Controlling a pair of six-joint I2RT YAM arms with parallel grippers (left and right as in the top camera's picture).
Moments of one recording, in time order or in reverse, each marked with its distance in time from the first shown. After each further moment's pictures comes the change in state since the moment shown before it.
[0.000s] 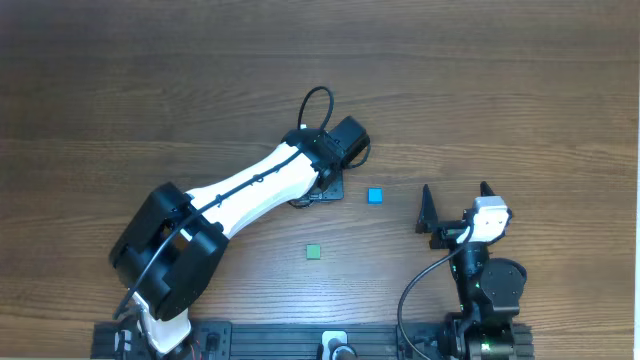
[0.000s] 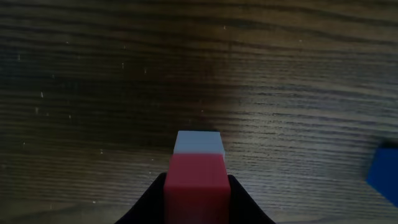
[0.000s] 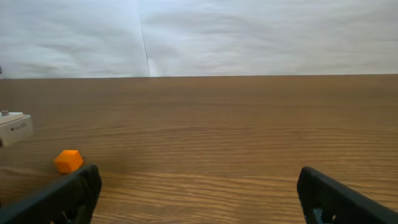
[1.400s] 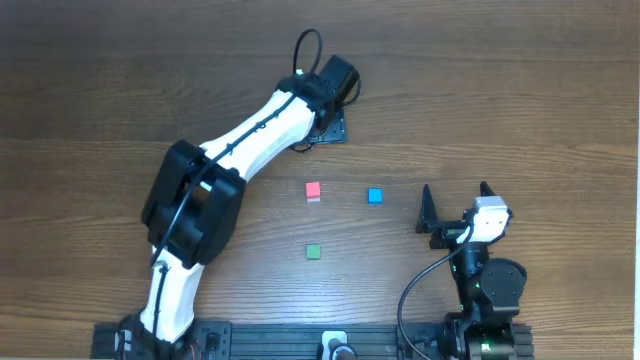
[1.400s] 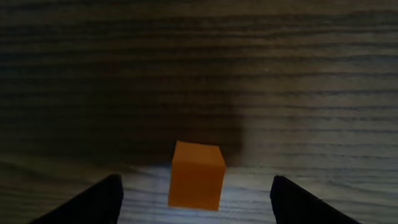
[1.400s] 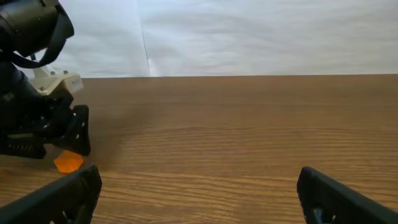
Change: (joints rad) left arm 0.170 0.258 0.351 0.041 -0.019 0.117; right arm 0.000 0.000 0.000 0.000 0.000 0.000
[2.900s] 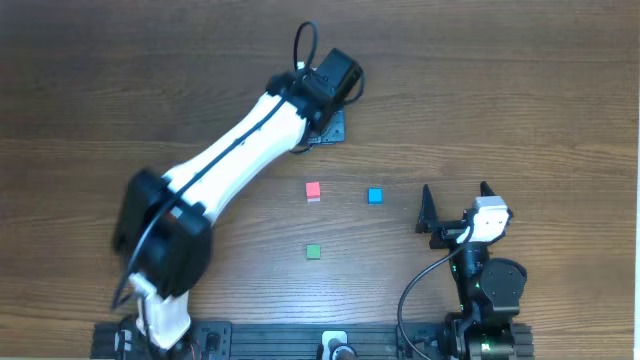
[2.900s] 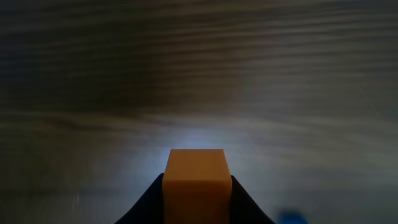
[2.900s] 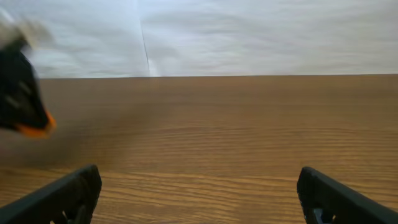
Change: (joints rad) left arm -0.049 -0.209 -0.018 -0.104 0.018 0.020; right arm 0.000 0.000 0.000 0.000 0.000 0.000
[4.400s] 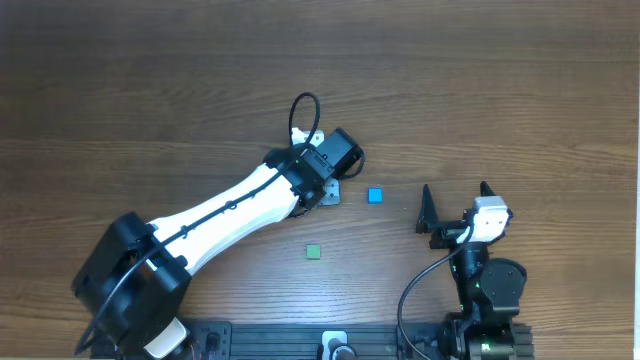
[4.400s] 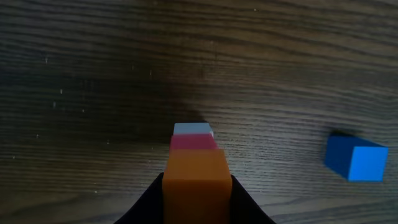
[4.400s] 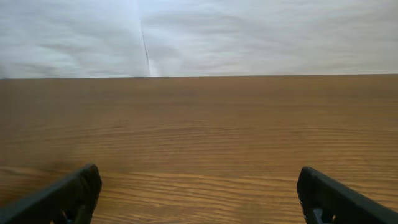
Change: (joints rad) left arm -0.150 -0.225 -0.481 0.195 -0.053 -0.179; right arm 0.000 0.000 0.000 0.000 0.000 0.000
